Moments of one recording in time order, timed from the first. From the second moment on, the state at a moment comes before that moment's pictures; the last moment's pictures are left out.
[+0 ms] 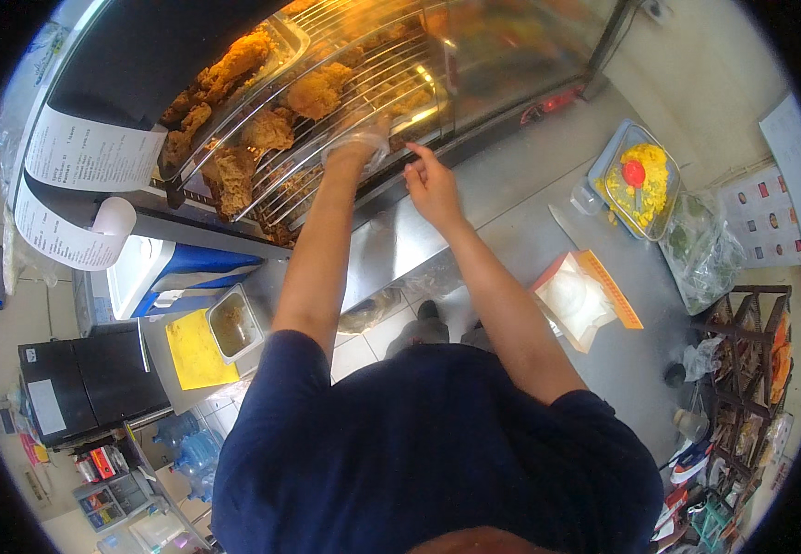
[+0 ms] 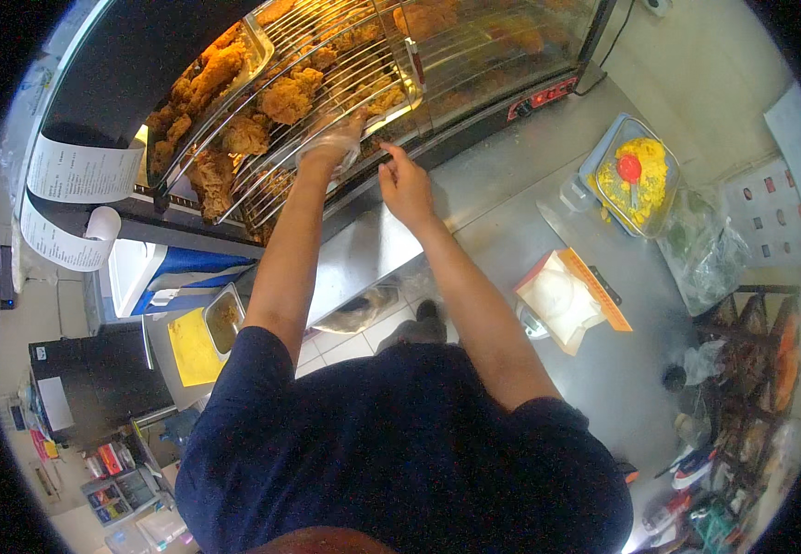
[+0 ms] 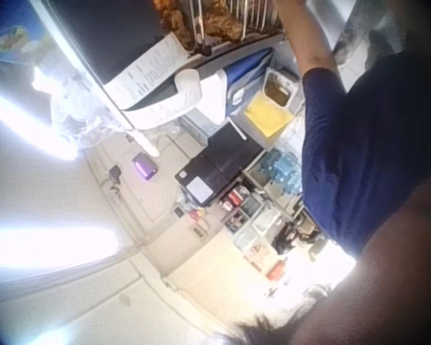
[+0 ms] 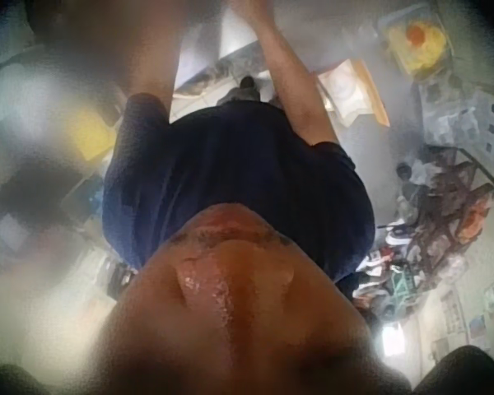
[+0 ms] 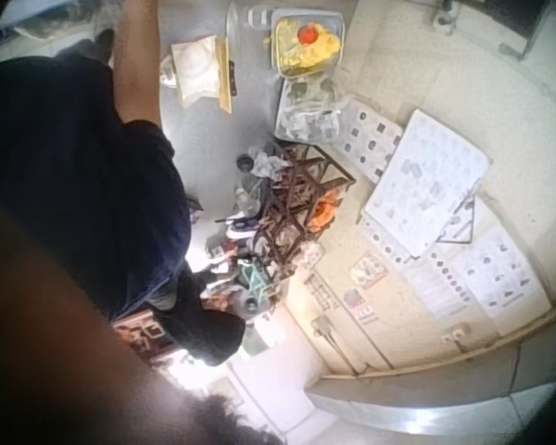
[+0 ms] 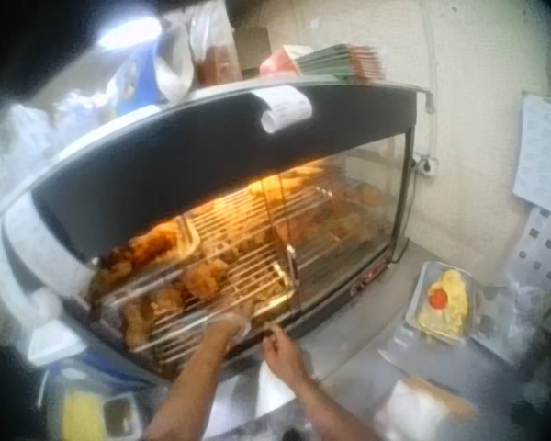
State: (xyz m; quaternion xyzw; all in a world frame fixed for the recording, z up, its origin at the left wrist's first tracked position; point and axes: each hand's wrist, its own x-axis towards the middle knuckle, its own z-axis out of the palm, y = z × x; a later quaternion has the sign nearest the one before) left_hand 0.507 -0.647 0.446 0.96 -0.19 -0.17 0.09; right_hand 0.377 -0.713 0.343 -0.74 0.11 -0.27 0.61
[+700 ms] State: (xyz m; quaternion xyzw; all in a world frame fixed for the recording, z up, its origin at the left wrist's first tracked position) left_hand 0.507 -0.652 0.434 0.97 -0.14 -0.15 0.10; right_hand 0.184 -0.672 0.274 -0.78 0.18 -0.09 0.59
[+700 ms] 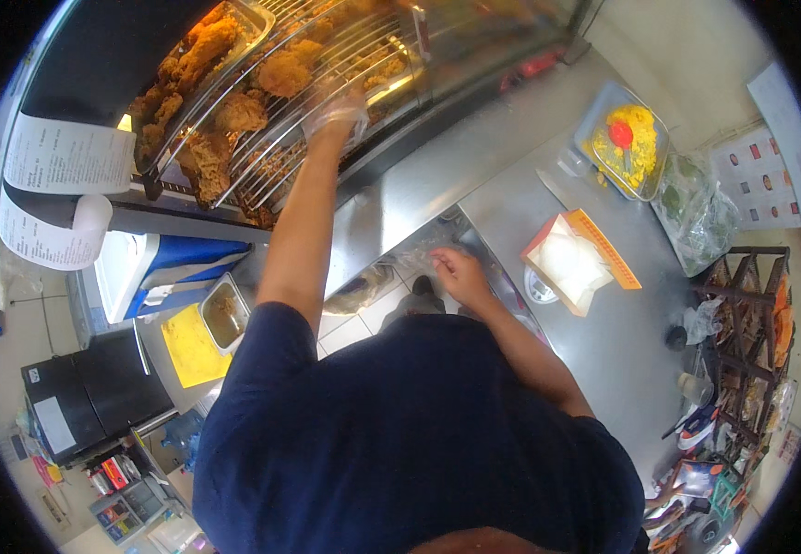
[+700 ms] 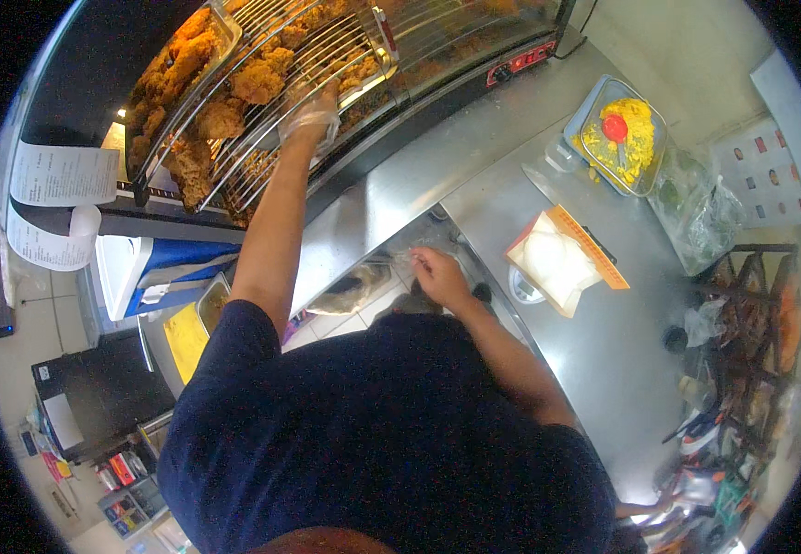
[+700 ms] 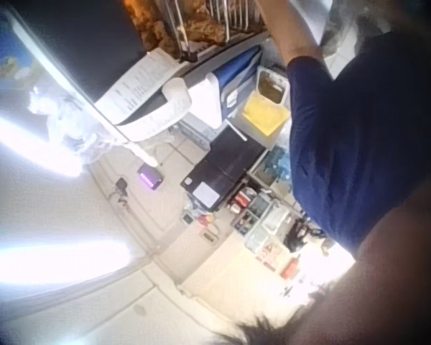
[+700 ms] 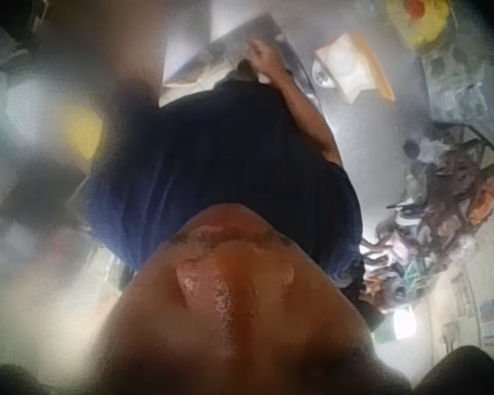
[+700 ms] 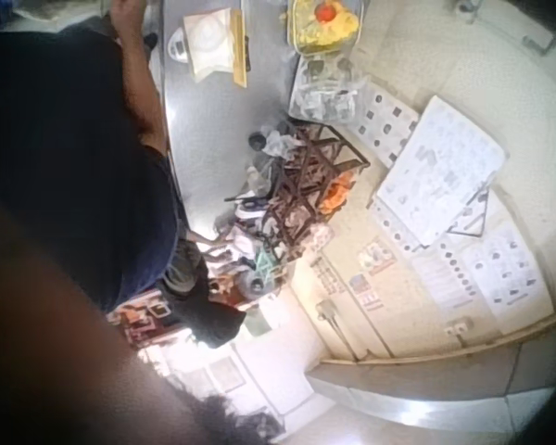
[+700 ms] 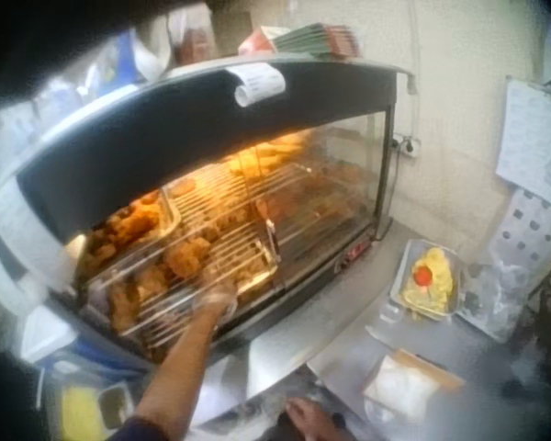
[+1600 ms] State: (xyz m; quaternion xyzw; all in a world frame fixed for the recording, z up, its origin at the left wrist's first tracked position) left_hand 0.523 -0.597 0.401 0.75 -0.59 0.27 -0.10; right_hand 0.182 -0.676 0.264 -0.77 0.21 -0.11 0.59
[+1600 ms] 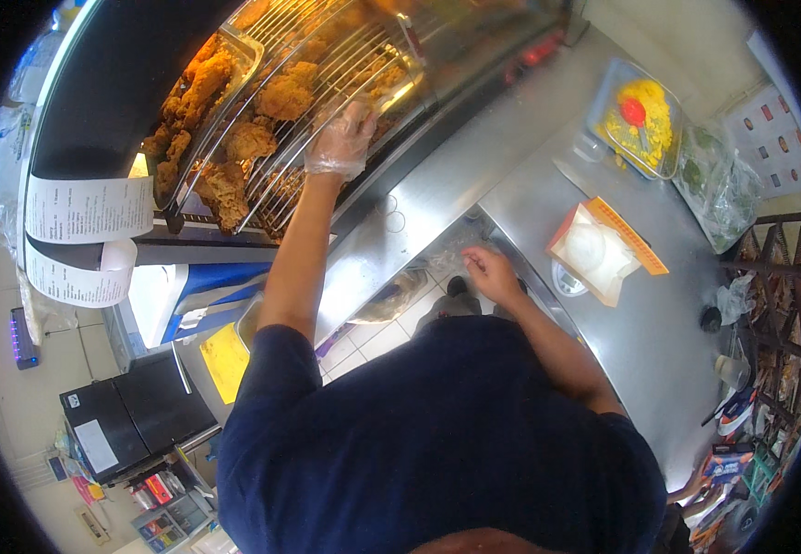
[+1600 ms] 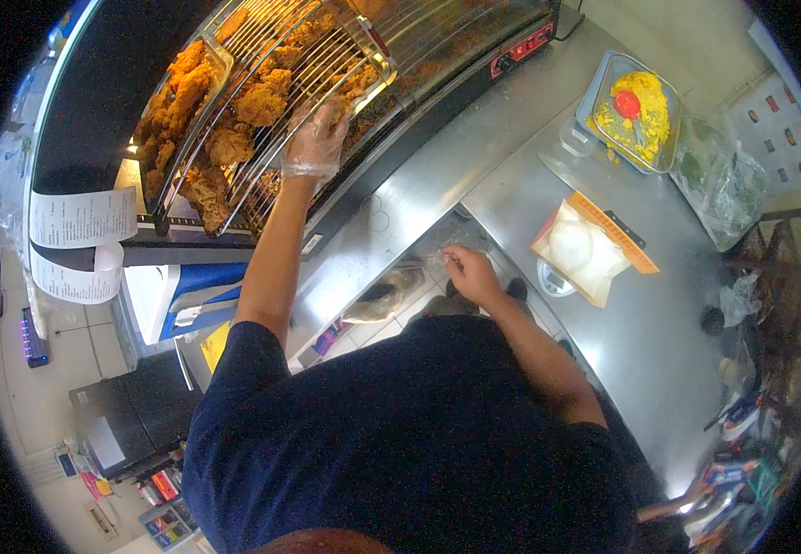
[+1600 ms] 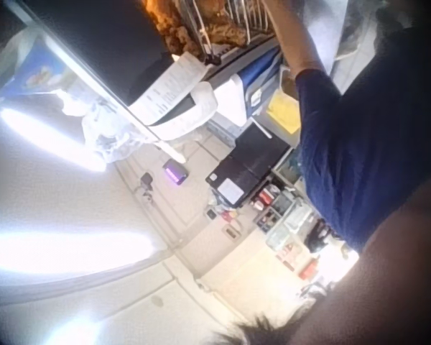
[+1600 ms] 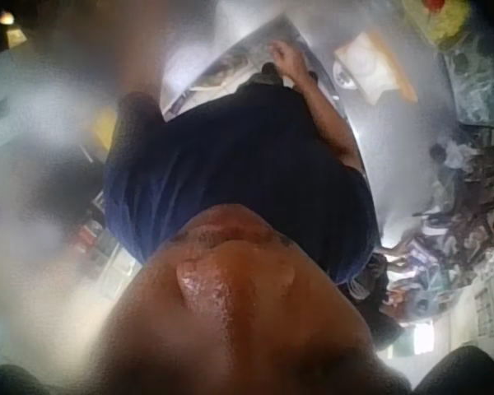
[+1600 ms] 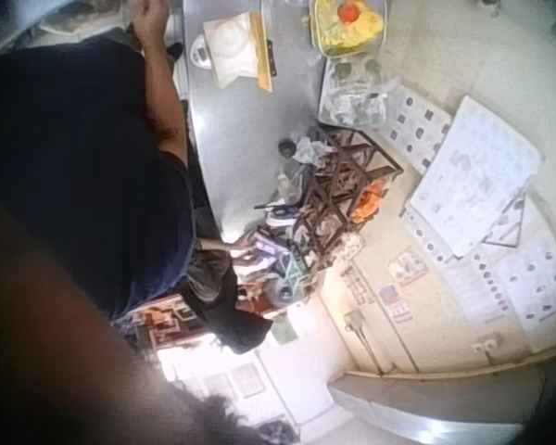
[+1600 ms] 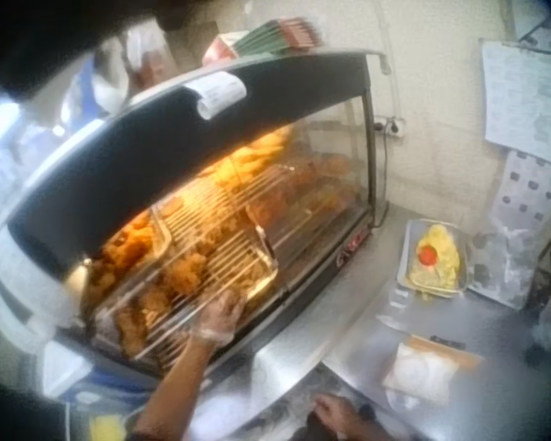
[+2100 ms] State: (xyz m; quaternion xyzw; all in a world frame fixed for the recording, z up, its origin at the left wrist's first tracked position) left_hand 0.524 -0.604 0.389 0.64 -0.69 0.34 0.03; right_hand 0.147 -0.677 0.280 -0.82 0.22 -0.13 0.51
